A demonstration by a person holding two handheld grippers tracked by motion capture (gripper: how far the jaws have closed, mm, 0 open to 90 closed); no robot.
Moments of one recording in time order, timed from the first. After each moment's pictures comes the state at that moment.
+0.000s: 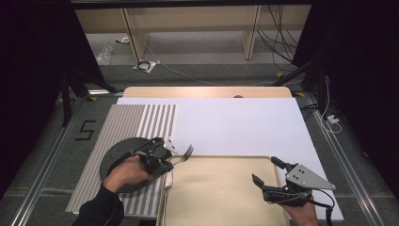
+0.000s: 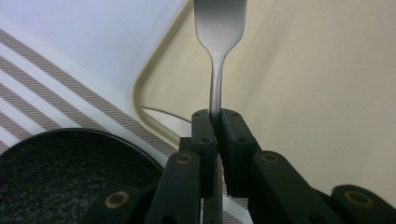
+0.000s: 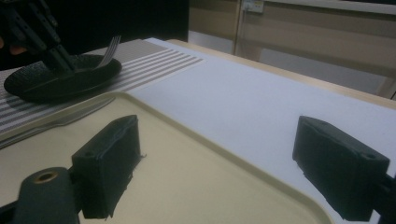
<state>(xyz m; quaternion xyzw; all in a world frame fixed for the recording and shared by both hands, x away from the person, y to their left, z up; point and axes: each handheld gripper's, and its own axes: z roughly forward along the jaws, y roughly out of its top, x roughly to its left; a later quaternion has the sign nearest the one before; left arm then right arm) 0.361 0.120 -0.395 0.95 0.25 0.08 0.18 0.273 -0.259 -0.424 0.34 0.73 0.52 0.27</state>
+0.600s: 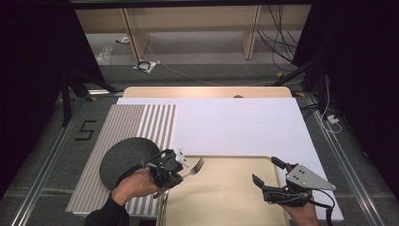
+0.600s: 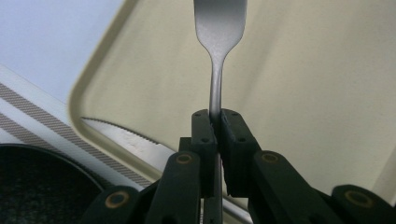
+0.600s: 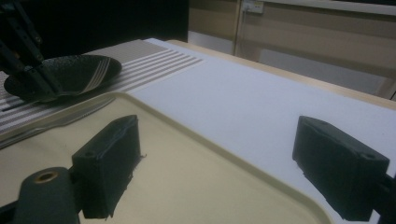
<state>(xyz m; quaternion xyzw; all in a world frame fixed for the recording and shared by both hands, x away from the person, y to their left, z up) 0.333 0.092 -0.402 0.95 0.24 0.06 0.18 0.273 -0.259 -0.424 0.34 0.73 0.52 0.27</state>
